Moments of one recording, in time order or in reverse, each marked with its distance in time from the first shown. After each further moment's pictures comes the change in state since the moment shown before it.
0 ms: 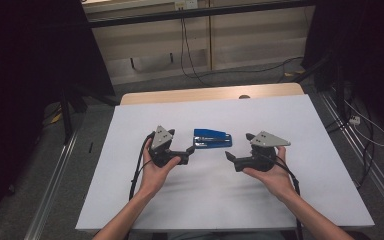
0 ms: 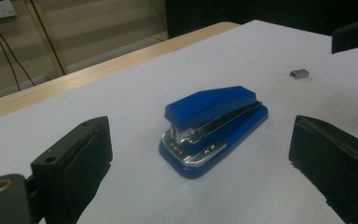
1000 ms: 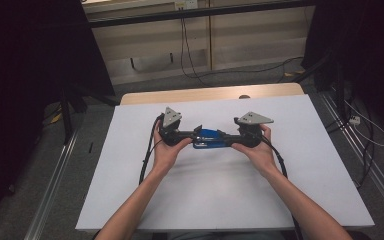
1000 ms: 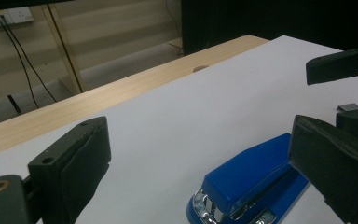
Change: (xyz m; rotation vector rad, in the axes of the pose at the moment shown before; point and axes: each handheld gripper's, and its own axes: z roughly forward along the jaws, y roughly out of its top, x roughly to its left) left arm 0.023 0.026 0.049 -0.025 0.053 -0.048; right arm -0.029 0.020 0.063 0.011 -0.038 0.034
